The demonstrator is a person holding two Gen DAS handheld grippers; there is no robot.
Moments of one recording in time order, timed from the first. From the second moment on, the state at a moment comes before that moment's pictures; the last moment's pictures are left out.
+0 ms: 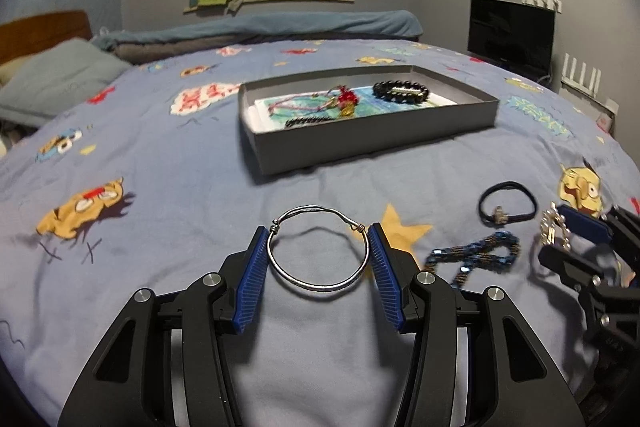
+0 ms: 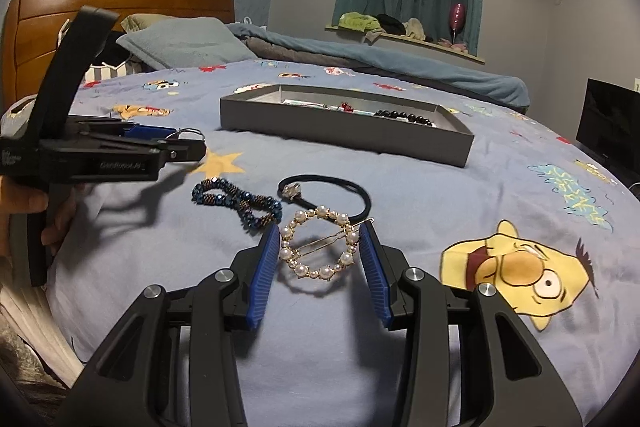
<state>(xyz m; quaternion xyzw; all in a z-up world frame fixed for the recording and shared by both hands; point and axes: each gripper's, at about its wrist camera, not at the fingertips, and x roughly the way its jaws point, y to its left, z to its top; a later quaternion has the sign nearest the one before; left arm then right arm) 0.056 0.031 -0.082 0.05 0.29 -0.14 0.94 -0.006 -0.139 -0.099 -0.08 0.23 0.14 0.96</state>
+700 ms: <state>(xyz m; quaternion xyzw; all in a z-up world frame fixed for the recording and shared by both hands) 0.066 0.022 -0.031 0.01 0.29 -0.17 0.94 0.040 -0.169 -0.037 -0.04 0.22 0.13 0.97</state>
